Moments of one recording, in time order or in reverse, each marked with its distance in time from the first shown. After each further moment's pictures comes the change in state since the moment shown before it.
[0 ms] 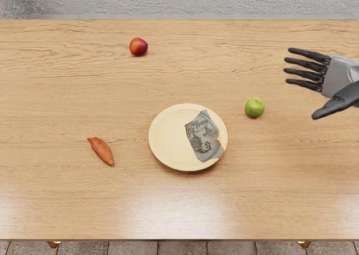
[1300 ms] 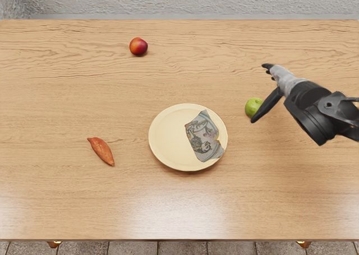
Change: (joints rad) left arm 0.000 0.000 0.000 0.000 0.000 0.000 0.000; right arm 0.977 0.156 -1.465 0.030 -0.417 -1.147 -0.048
